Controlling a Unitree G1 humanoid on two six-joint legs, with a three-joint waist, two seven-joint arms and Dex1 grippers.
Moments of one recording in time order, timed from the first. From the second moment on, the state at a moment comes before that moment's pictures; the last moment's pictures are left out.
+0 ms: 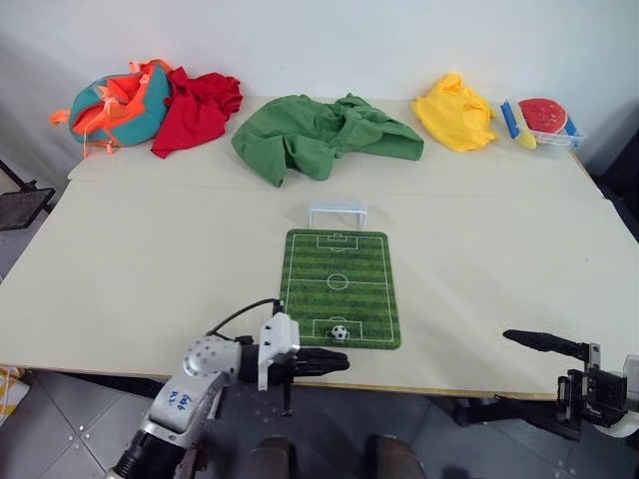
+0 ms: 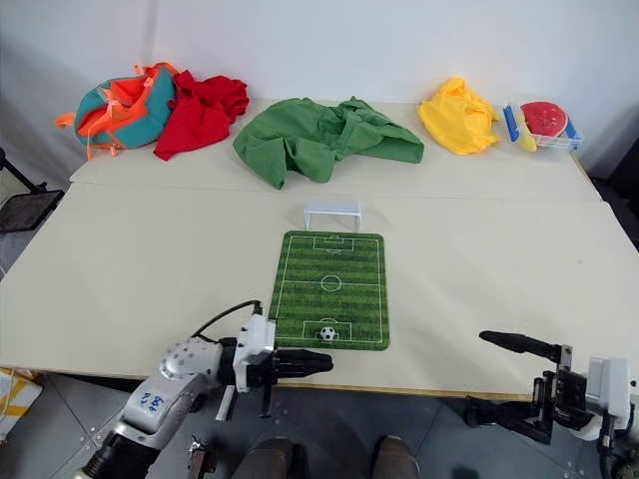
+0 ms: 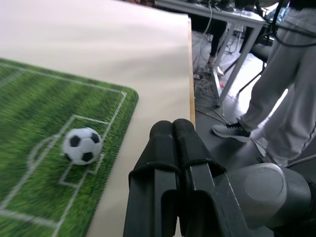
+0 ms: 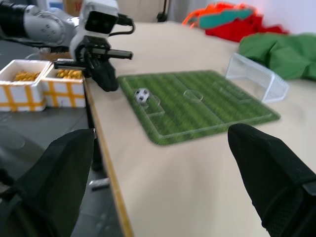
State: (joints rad) left arm -0.16 0.41 -0.28 -0.13 -0.30 0.17 -1.03; right arm 0.29 -0.71 -0.46 -0.03 0.75 -0.26 1.54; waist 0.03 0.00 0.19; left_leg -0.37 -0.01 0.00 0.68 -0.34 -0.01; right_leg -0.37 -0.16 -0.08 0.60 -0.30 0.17
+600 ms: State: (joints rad) left arm -0.51 0.24 -0.20 0.27 -0.21 -0.01 -0.88; right arm 0.34 -0.45 -0.46 -0.16 0.68 -0.30 1.21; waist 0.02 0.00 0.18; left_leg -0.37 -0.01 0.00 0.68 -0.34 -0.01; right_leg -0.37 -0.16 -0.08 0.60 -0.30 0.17
